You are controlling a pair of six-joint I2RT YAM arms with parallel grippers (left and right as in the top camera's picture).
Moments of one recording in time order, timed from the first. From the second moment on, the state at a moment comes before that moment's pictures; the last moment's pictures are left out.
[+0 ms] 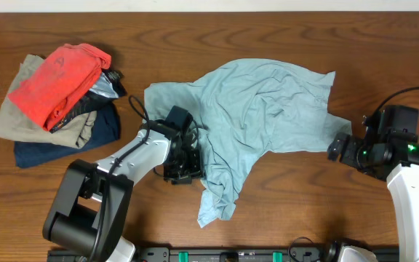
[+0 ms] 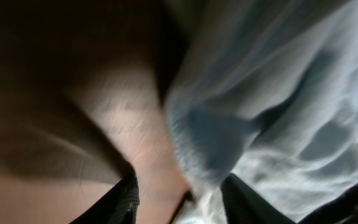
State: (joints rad) left arm -0.41 1.71 0.87 -0.73 0.46 -0.52; right arm -0.24 1.22 0.86 -0.92 -0.11 0.19
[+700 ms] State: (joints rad) left arm -0.33 1.71 0.94 -0.79 0.34 -0.51; right arm -0.24 1.22 0.86 -0.92 -0.11 0.19
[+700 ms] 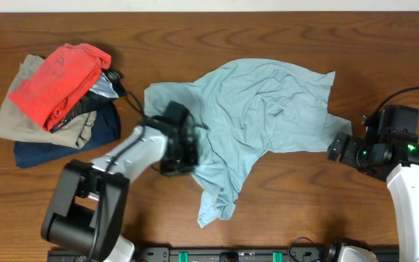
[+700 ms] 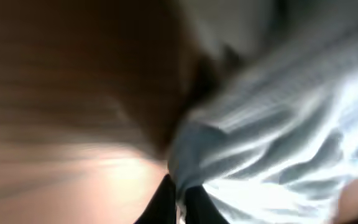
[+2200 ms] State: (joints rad) left arm -0.14 1.70 0.89 -0.57 0.00 -0.41; right arm -0.24 1.22 0.86 -0.92 -0.11 0.19
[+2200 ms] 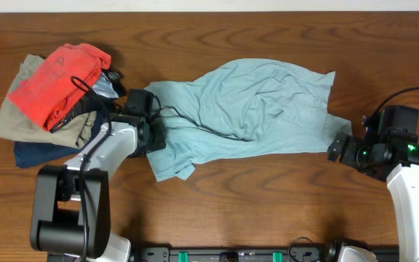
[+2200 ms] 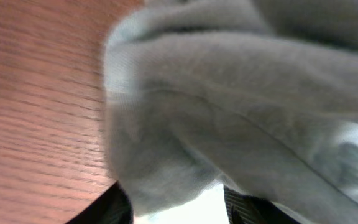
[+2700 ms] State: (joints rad) left arm -0.14 1.72 0.89 -0.49 0.03 -0.38; right arm -0.24 1.22 0.86 -0.92 -0.11 0.19
